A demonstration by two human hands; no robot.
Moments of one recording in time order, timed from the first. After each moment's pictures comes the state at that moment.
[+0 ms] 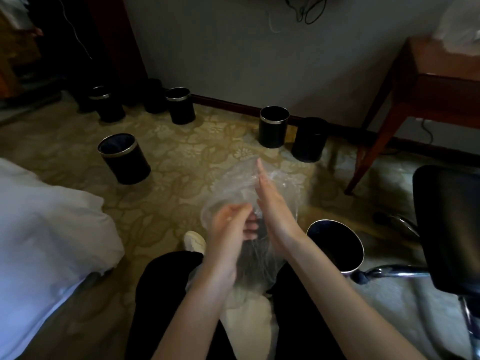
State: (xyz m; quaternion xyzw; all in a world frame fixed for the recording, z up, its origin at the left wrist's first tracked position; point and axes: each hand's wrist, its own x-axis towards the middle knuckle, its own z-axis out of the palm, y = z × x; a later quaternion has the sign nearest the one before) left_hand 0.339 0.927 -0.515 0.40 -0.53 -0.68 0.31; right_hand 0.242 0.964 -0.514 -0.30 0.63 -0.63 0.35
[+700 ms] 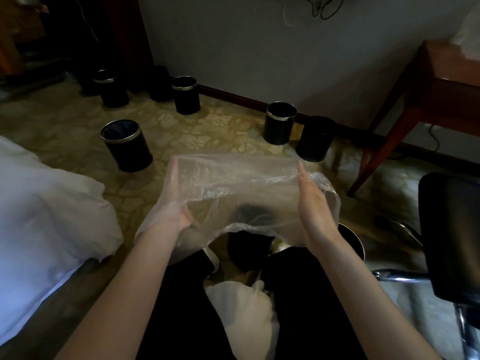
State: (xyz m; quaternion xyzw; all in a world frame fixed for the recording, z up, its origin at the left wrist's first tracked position) left_hand 0.361 0.786 -0.540 0.50 -0.31 -0.79 0.19; right_hand 0.215 0.982 -0.507 -0.22 0.75 -0.57 0.25
